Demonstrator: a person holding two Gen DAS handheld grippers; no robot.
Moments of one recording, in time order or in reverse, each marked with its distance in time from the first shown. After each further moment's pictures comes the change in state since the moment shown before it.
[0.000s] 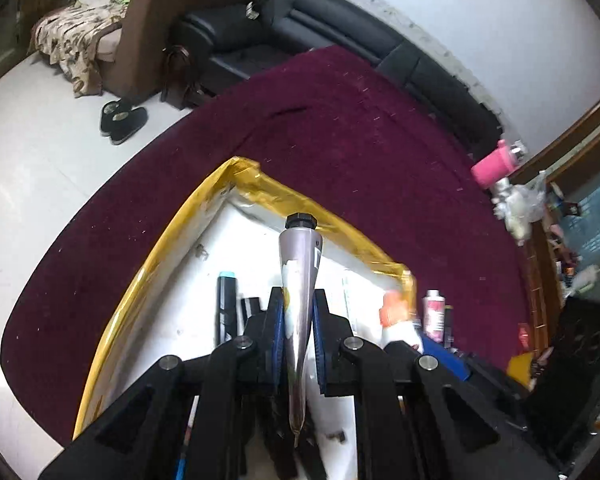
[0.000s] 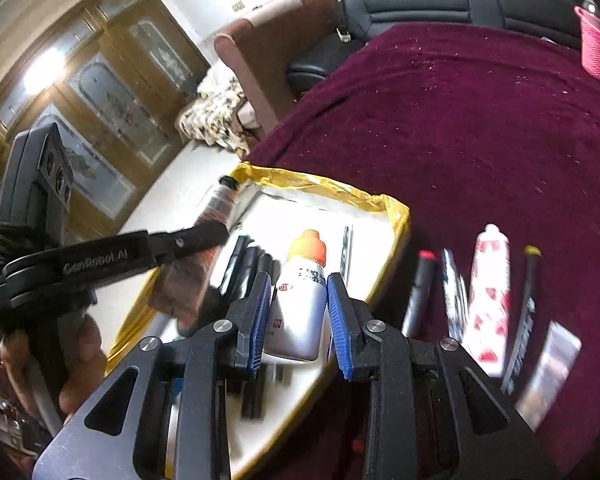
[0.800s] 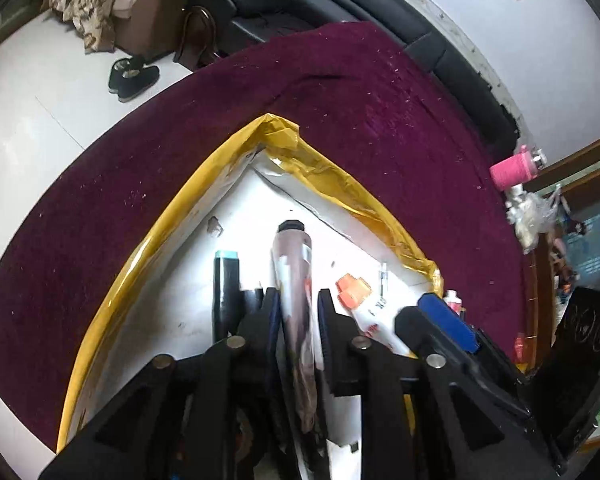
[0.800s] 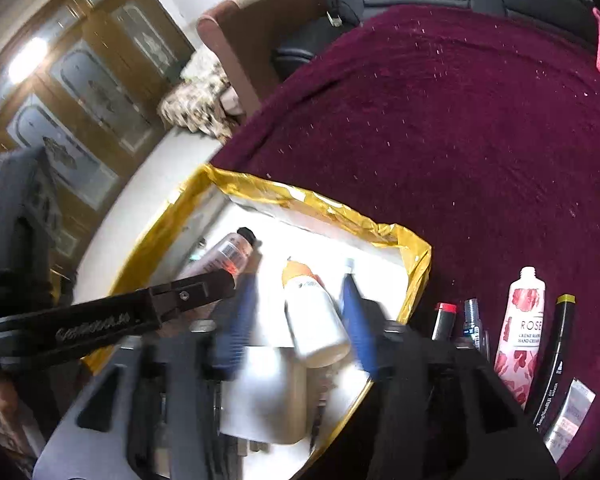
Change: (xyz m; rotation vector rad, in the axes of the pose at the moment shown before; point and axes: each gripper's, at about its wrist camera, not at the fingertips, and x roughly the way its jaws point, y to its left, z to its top) left arm 0.021 0.023 0.004 -0.108 0.092 -0.039; right arm 0.031 -0.014 0.021 -0.008 0.008 -0.025
